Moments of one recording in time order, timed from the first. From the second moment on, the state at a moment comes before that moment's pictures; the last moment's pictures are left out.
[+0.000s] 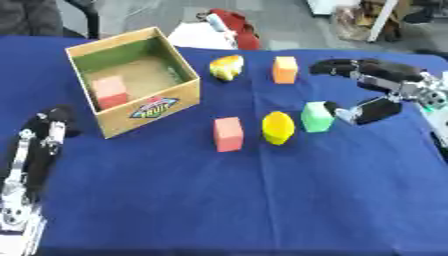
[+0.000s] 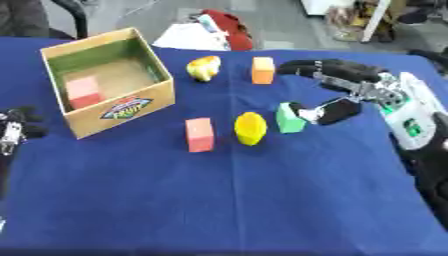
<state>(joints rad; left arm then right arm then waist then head) -0.09 0.23 0.02 -1.74 -0.08 -0.06 0.06 -0.68 -0.54 0.18 -1.21 0.64 -0.58 0.52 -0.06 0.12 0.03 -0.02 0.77</state>
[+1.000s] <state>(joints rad) -0.09 0.23 0.02 -1.74 -0.09 -0.06 0.06 -0.71 -0.48 0.14 -0.99 0.87 -0.59 0.45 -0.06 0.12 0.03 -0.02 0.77</state>
